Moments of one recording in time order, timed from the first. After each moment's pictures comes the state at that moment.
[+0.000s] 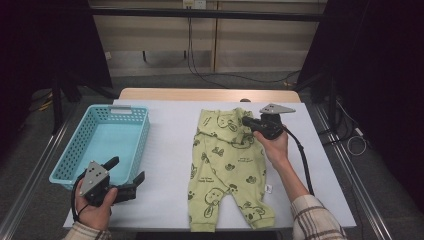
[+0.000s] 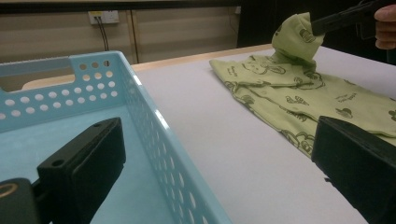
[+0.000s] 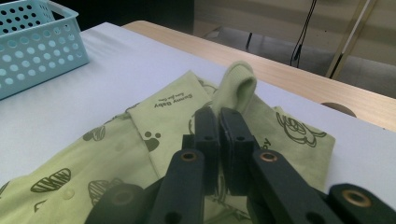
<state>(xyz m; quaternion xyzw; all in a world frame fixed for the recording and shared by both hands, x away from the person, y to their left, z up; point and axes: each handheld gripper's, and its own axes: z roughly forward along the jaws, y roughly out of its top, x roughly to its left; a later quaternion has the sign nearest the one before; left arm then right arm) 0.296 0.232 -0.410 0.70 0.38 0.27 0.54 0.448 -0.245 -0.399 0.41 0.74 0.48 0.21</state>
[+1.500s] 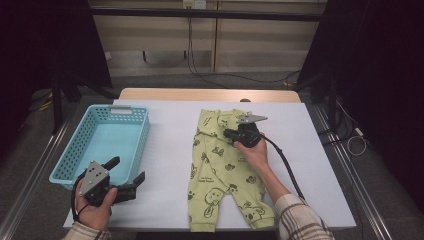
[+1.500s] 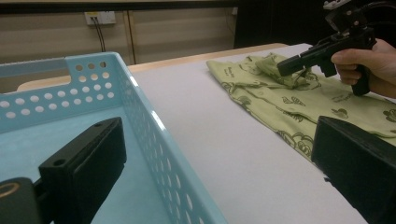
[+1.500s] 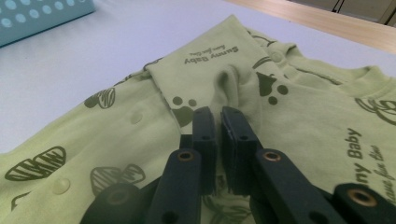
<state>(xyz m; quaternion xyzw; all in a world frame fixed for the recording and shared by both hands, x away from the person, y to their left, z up) 0.296 0.233 -0.409 0.71 0.38 0.27 0.54 0.463 -0.195 -0.452 0.40 0.78 0.44 0.17</state>
